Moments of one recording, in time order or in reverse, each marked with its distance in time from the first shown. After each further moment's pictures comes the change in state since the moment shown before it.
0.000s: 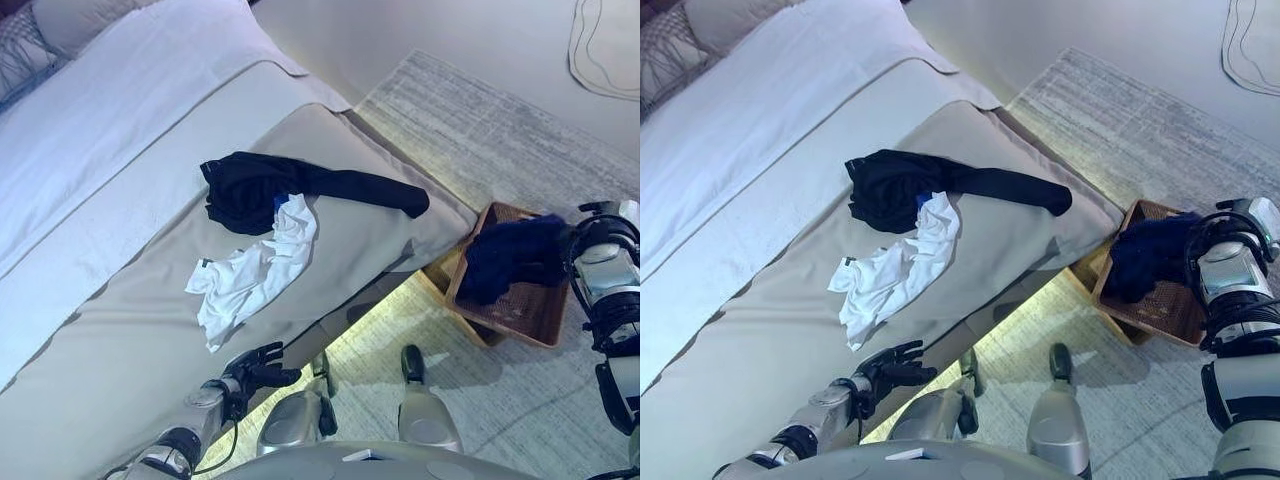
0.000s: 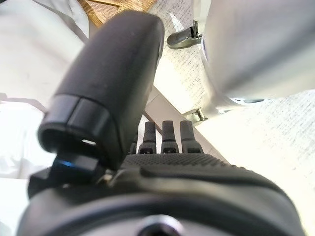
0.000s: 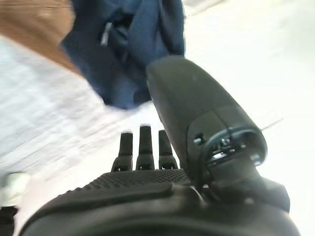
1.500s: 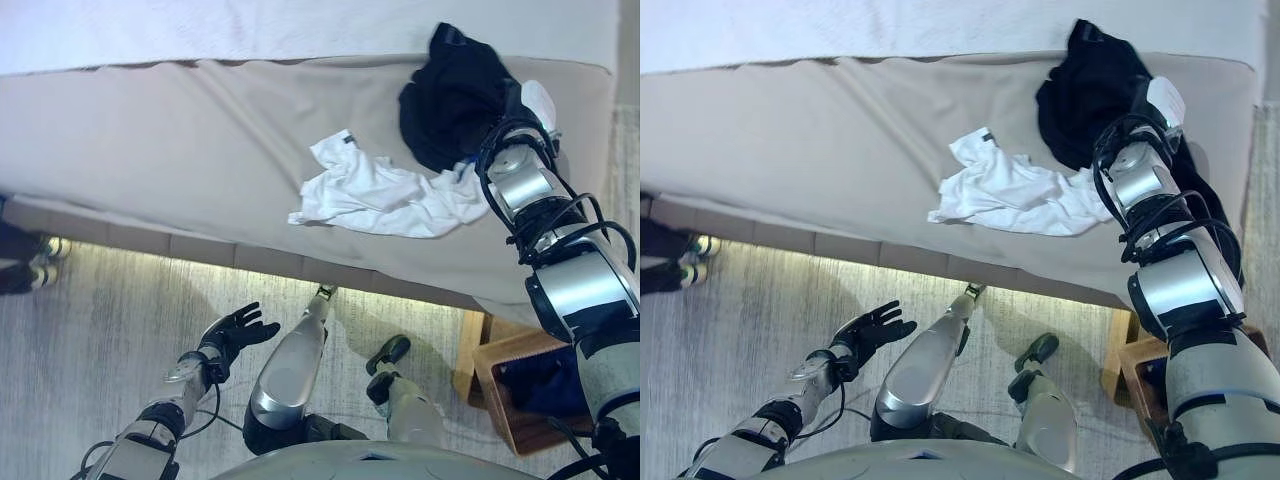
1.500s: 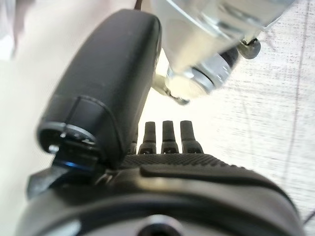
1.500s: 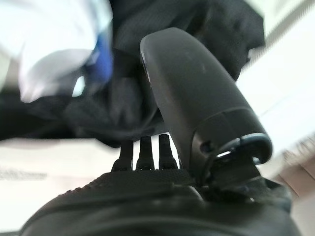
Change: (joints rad) left arm -0.071 0.090 0.051 0.014 -0.219 -0.042 0.007; right arm -0.524 0.255 0.273 0.195 -0.016 -0.136 -0.066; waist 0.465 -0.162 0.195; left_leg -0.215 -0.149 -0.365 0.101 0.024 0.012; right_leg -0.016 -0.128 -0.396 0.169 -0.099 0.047
